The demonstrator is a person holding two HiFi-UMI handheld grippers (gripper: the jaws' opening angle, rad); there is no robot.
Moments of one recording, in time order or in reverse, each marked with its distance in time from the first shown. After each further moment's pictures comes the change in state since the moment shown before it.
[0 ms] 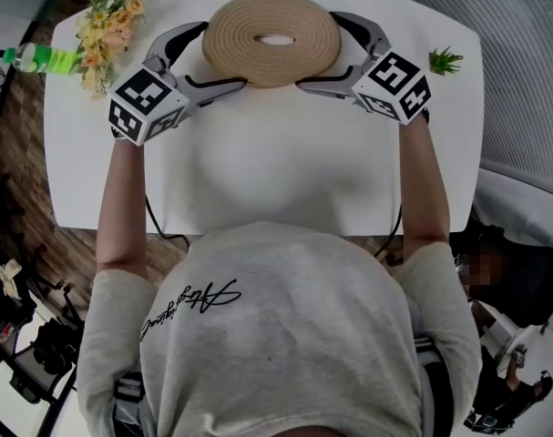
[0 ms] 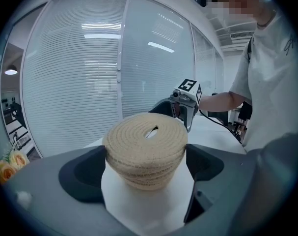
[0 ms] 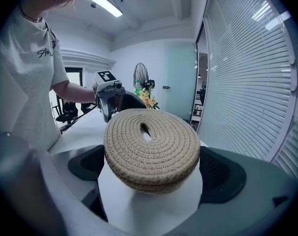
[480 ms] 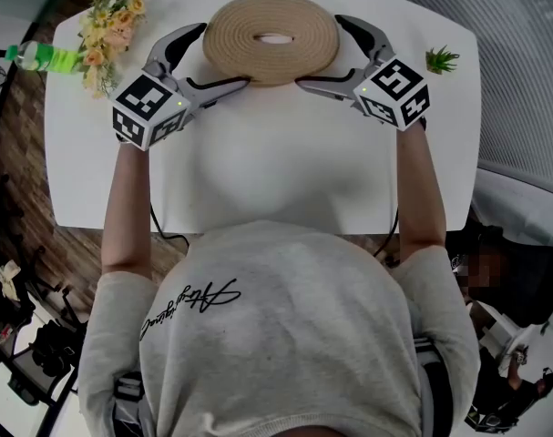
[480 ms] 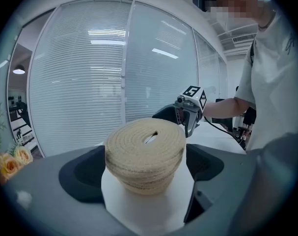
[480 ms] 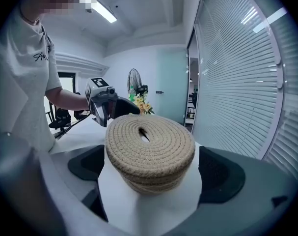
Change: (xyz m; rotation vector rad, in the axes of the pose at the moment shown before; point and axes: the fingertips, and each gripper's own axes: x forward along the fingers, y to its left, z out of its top) left arm -0.005 -0.004 0.008 -0.032 -0.072 0.049; right arm -0.011 -0.001 0.002 0.055 -0.064 -0.075
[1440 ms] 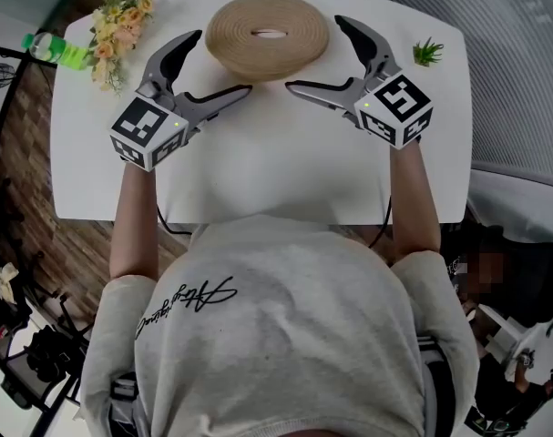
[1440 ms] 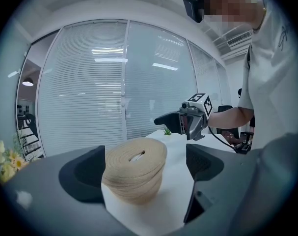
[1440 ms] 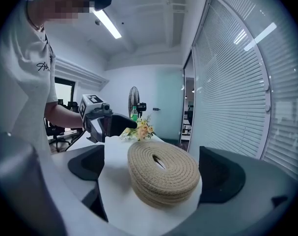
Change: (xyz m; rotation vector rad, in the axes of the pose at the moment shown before) left arm -0.040 -0.048 0.043 0.029 -0.162 0.085; right arm -0.050 0.045 0.058 -0.020 -0.199 -0.080
